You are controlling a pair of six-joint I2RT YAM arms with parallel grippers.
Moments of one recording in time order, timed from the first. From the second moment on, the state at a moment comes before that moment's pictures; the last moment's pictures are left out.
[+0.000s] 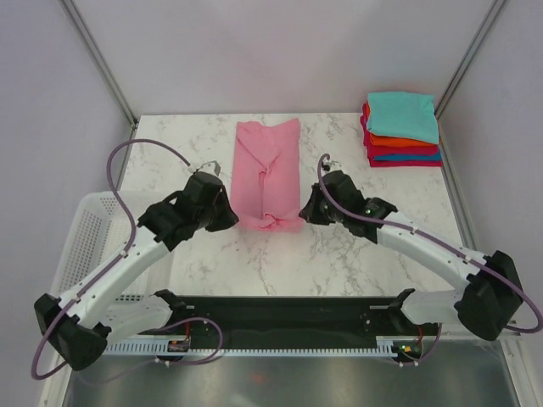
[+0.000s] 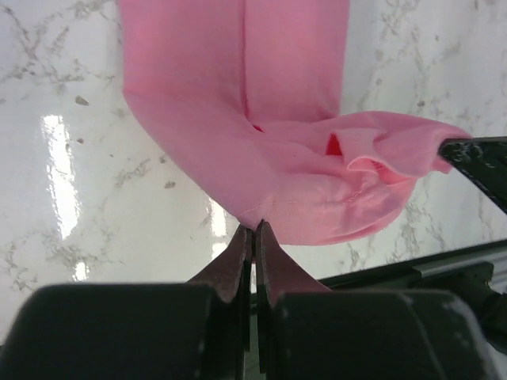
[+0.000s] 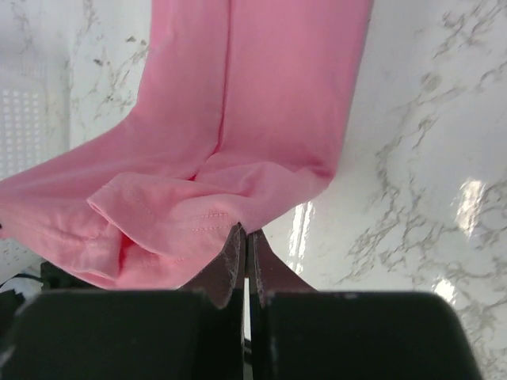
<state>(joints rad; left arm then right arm) -0.66 1.02 1.02 -0.78 -0.14 -0.74 0.75 1.24 0.93 -0.38 0.07 0.77</state>
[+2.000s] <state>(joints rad) -0.17 1.40 0.92 -0.56 0.28 -0.49 0.47 1.73 0.86 -0.03 -0.51 0.59</state>
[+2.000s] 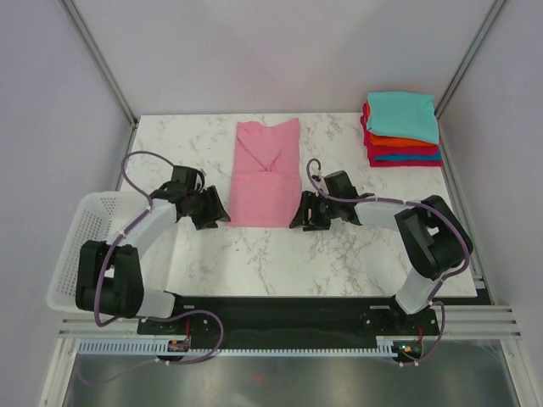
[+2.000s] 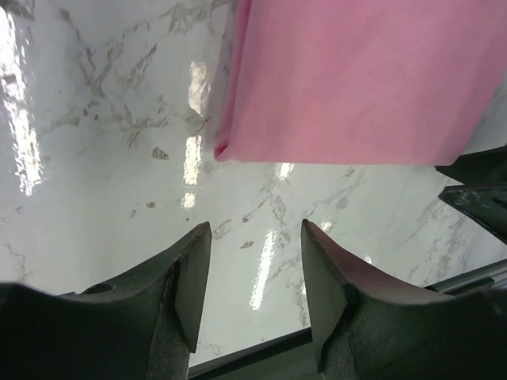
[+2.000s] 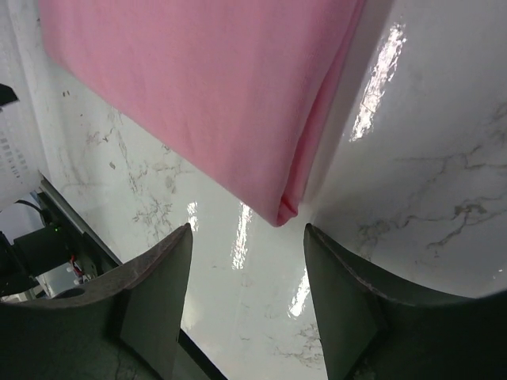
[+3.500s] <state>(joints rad) -0.20 1.49 0.62 -0.03 0.26 -0.71 0.45 1.81 0.79 0.23 -0.52 0.63</state>
